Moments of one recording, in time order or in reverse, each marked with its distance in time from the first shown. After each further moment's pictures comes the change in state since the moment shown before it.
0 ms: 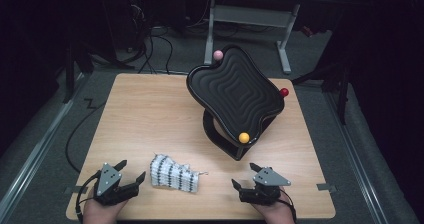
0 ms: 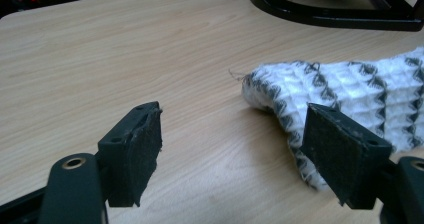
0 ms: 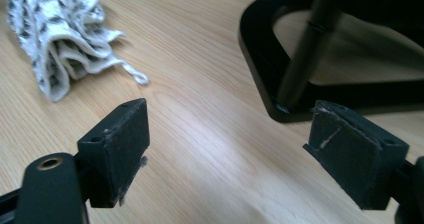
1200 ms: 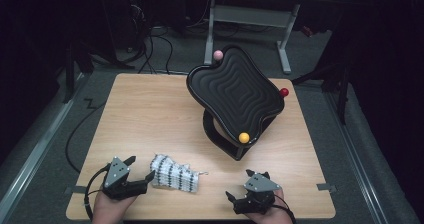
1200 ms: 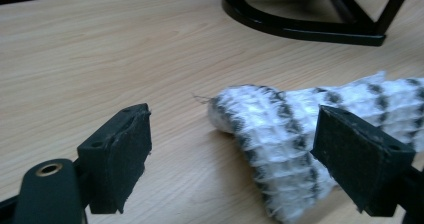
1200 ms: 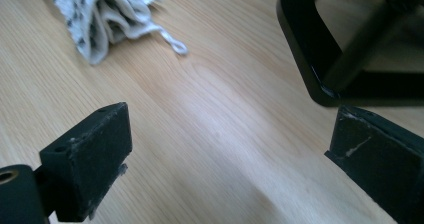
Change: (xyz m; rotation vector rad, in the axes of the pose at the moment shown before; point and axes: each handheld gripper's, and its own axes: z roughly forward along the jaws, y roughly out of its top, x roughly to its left) left arm -0.009 0.016 0.015 0.007 -0.110 -0.020; right arm 0.026 0.004 0.001 0.108 0.046 -0.085
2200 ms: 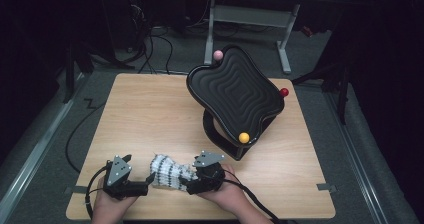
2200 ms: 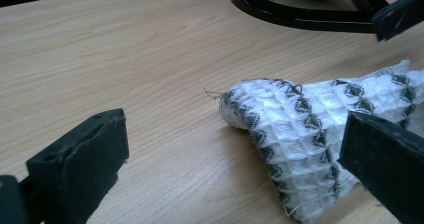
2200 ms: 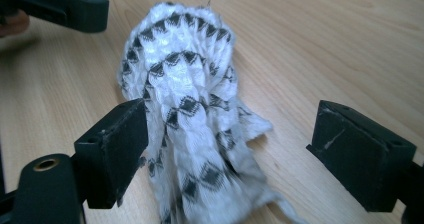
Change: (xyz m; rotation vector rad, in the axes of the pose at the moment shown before) left arm 0.005 -0.002 0.004 0.022 0.048 0.026; right arm 0.049 0.093 0.093 0.034 0.235 -0.014
